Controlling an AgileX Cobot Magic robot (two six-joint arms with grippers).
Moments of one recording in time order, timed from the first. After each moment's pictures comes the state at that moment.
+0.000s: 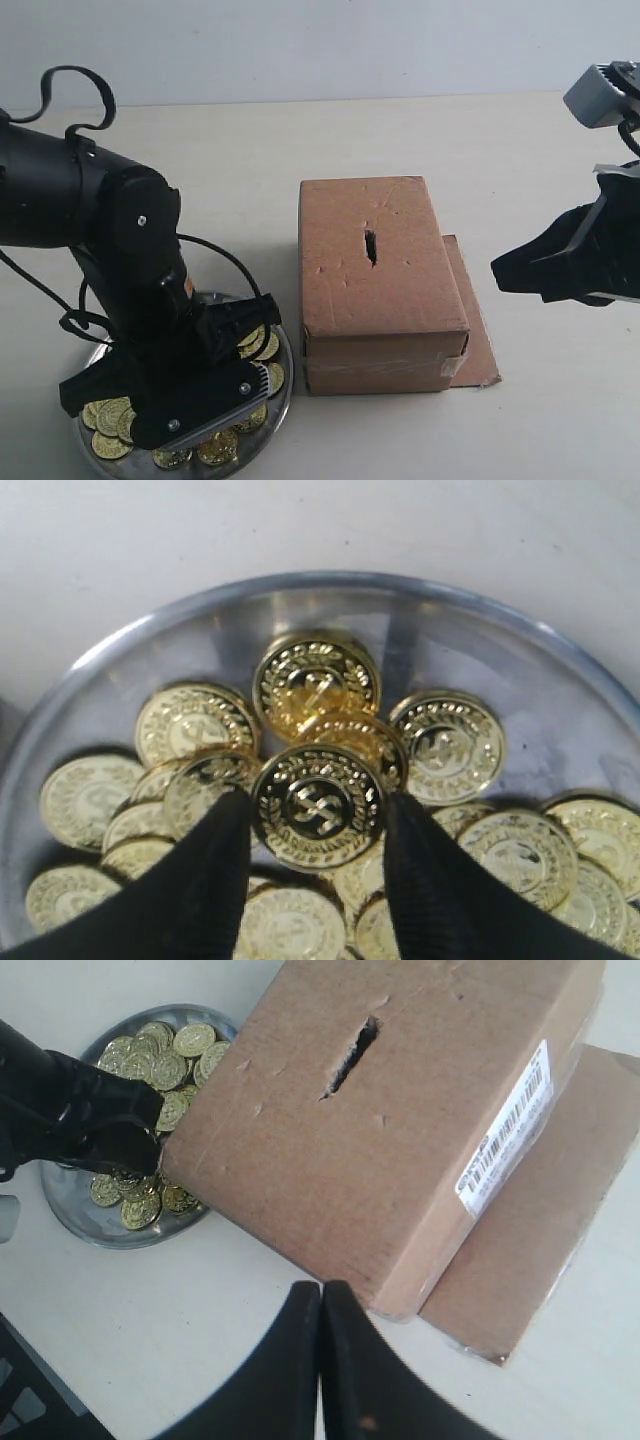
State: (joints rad) left arm -0.78 1.78 -0.91 -0.17 0.78 2.07; right arm 0.24 1.07 -0.63 0.73 0.82 -0.66
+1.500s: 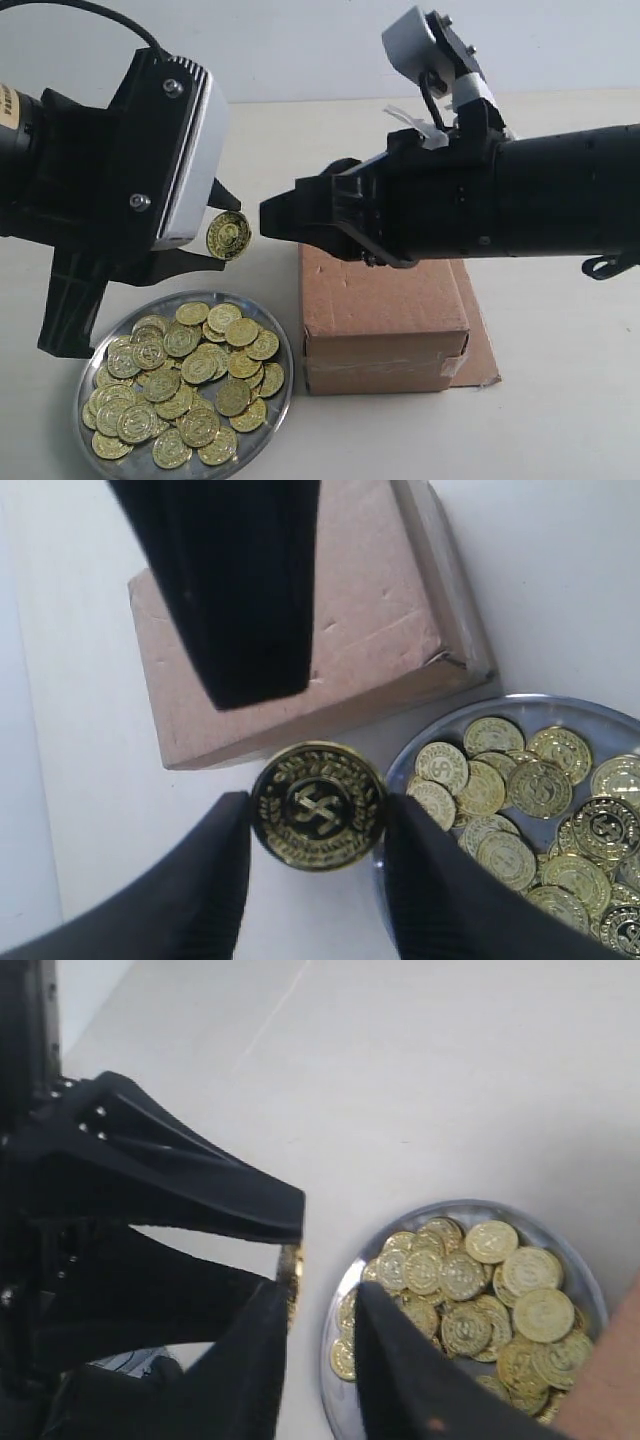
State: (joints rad) left arm -0.77 1.25 -0.91 -0.26 0.65 1.42; right arm 0.68 1.34 -0.67 1.74 0.53 -1.22
